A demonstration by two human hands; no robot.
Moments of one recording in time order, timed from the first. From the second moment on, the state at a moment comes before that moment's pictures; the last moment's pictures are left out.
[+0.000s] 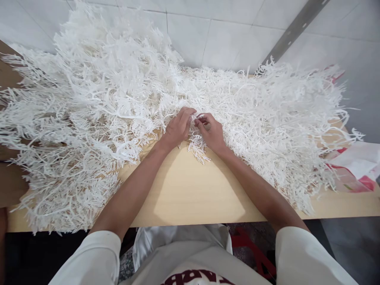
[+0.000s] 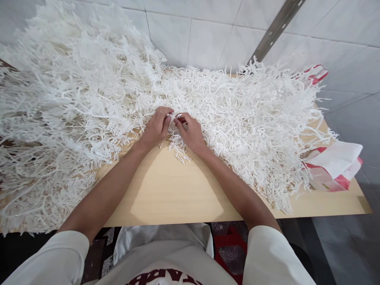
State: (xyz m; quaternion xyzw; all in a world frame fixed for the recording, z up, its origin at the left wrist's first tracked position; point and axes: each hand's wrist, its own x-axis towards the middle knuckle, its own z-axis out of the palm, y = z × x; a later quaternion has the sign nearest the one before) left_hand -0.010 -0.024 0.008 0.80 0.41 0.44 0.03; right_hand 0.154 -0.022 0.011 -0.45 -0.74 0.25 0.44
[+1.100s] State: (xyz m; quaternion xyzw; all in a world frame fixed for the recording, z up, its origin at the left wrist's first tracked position) left_hand -0.015 -0.023 0.007 0.74 0.49 0.46 0.01; right_hand 0.155 -0.027 0.017 -0.44 -0.71 0.27 0.48
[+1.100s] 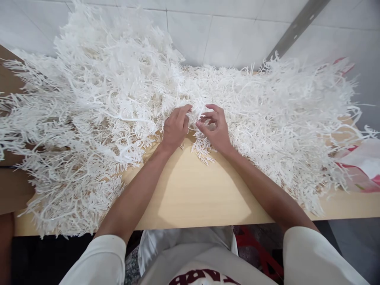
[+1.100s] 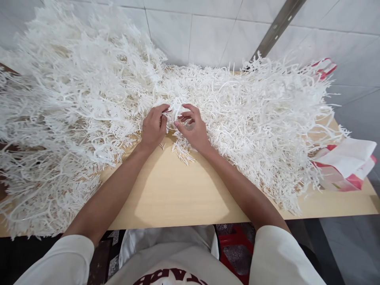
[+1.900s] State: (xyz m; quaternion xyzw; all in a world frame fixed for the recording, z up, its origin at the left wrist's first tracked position) left_hand -0.016 -0.028 0.008 0.76 0.43 0.46 0.13; right_hand 0.152 -0.029 0.012 -0.41 -0.80 0.09 0.43
